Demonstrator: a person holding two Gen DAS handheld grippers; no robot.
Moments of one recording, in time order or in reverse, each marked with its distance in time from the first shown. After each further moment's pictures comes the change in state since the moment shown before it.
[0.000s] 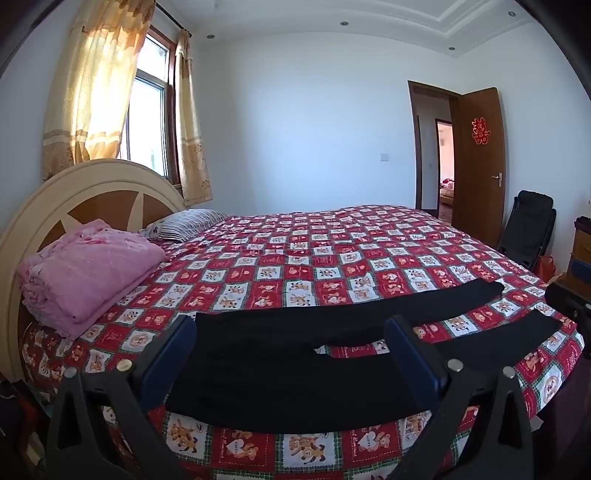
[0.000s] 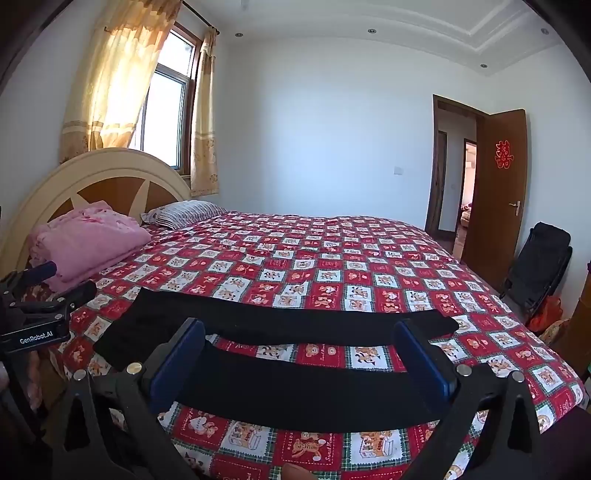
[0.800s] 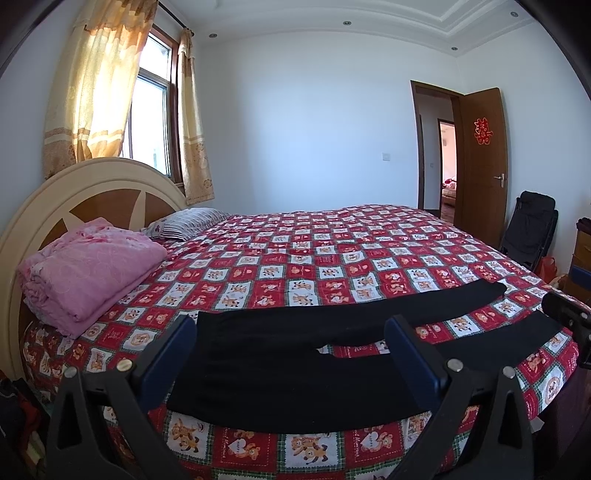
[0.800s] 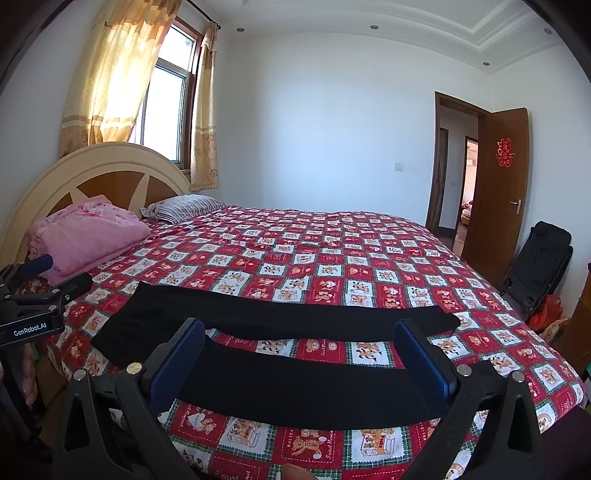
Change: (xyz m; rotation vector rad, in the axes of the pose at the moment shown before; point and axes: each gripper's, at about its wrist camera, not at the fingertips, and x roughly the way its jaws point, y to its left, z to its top) left arm 0.000 0.005 -0.003 -0.005 -0.004 0.003; right arm 0.007 0.010 -0.003 -0.019 0.023 -0.005
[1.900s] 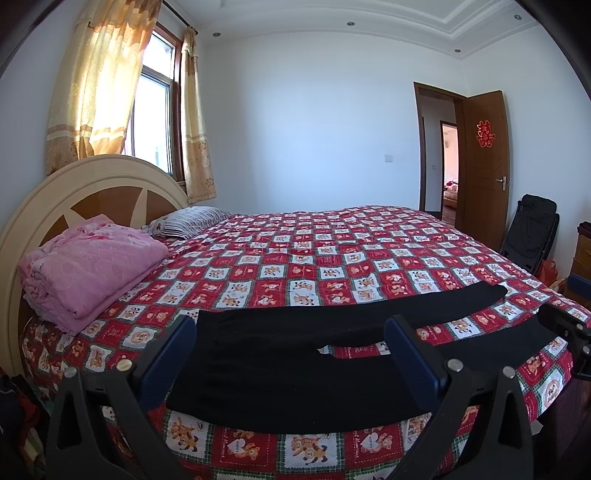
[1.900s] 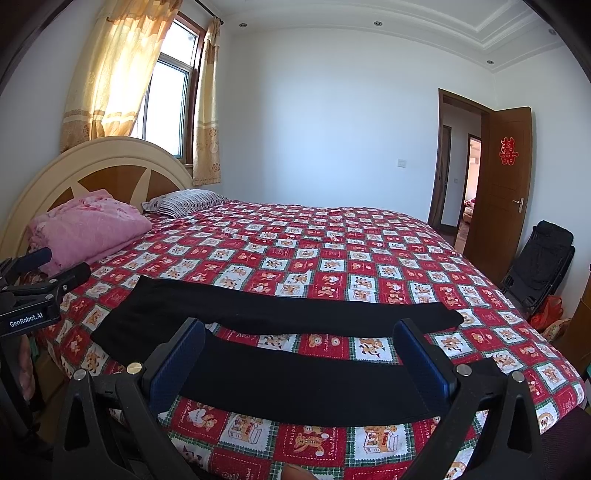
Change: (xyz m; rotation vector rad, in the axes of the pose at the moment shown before) left arm 0.000 0.006 0.002 -0.008 0.003 0.002; right arm 0.004 0.004 -0.004 -0.007 0.013 0.006
